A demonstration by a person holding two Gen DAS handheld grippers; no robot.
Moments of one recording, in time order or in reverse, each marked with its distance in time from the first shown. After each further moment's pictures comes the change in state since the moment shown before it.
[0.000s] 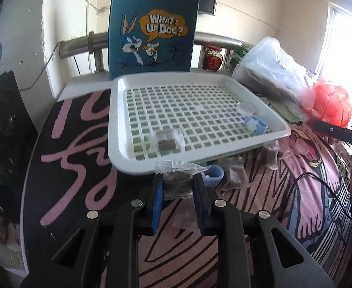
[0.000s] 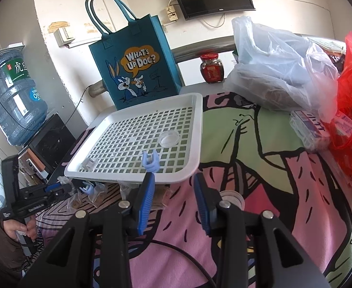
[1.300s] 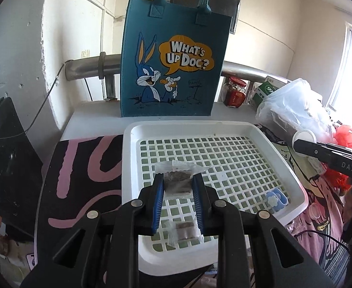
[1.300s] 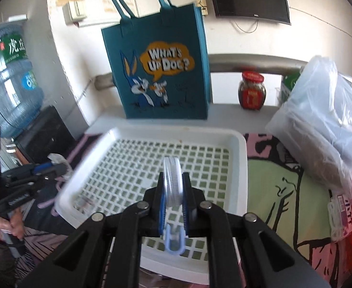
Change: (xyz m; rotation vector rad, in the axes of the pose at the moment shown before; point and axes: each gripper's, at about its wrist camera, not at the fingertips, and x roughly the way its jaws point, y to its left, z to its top) left arm 0.045 0.025 0.096 -0.103 -0.041 0.061; right arm 0.085 0.066 0.094 -0.173 0.055 -0.001
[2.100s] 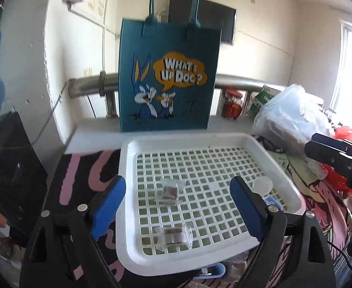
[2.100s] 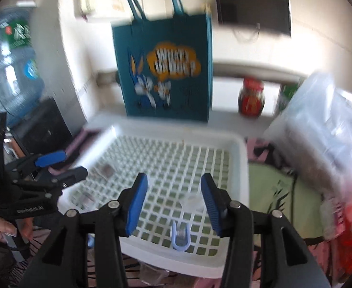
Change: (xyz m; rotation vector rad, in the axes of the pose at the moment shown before) left arm -0.038 -0.026 -0.005 0.034 -0.153 0.040; right arm -0.026 0.030 -0.010 -0.084 -0.076 -0.066
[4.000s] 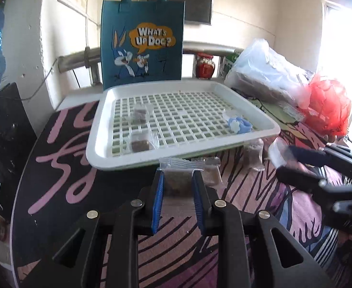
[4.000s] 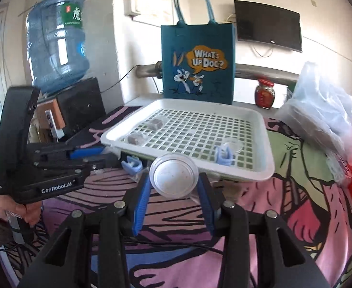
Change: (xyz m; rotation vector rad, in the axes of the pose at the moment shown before) left arm -0.029 -0.029 -0.111 0.085 0.128 -0.068; right arm -0.053 0.041 -0.124 -0.089 -0.036 0.086
